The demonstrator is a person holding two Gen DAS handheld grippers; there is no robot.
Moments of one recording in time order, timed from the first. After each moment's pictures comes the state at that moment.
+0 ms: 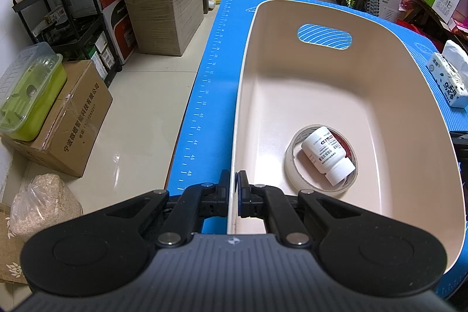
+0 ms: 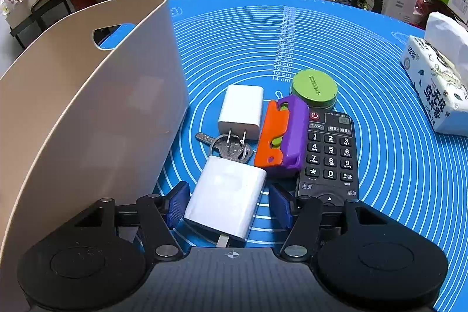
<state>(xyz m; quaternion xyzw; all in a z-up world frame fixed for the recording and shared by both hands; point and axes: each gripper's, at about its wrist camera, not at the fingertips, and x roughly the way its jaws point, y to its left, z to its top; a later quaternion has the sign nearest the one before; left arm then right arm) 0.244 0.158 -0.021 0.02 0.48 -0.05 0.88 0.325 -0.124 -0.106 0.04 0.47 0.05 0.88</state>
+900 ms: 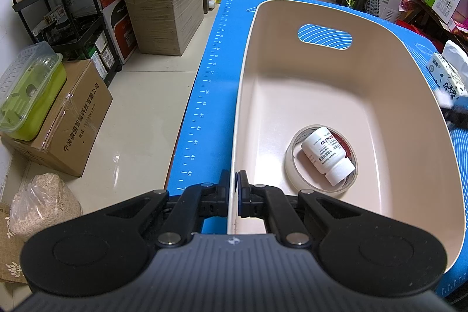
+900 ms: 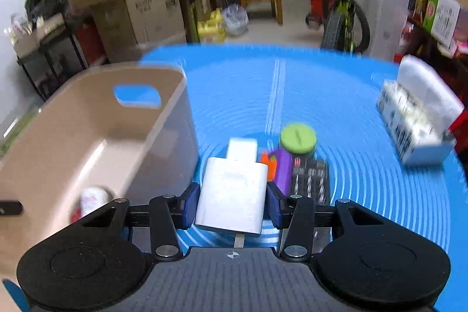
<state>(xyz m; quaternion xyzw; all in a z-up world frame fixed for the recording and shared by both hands) 0.243 0.157 -0.021 0.02 0.48 -0.05 0.88 0.297 -0.126 -0.041 0.05 0.39 0.04 0.92</state>
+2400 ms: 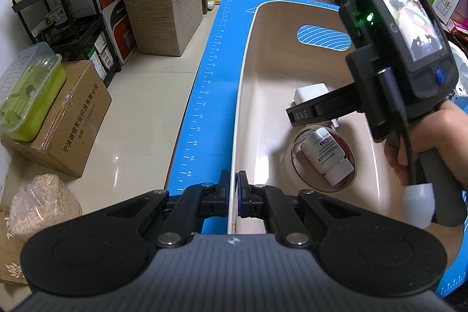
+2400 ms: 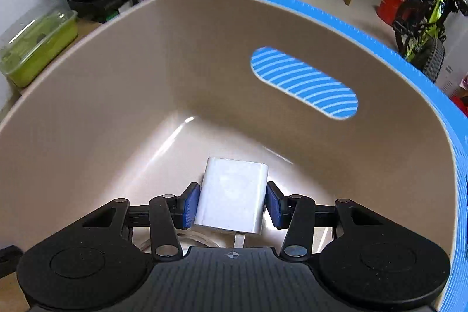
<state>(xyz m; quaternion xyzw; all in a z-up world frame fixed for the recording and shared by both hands) 0.245 0.161 -0.021 0.02 0.47 -0.05 0.88 0.404 0.058 -0.087 -0.10 0.50 0.11 0.85</state>
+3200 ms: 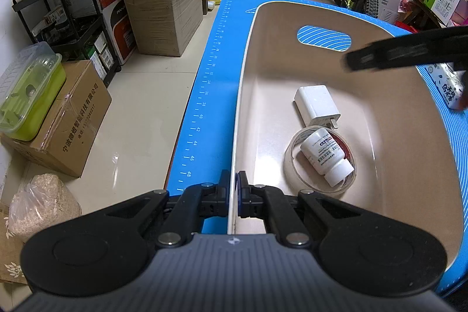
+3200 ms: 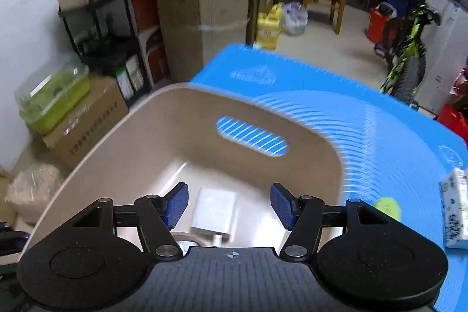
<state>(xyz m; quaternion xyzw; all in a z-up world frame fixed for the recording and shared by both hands) 0.245 0.160 -0.021 0.02 0.47 -0.05 0.88 0.362 -0.007 0.006 -0.04 0.42 0.12 0.90</state>
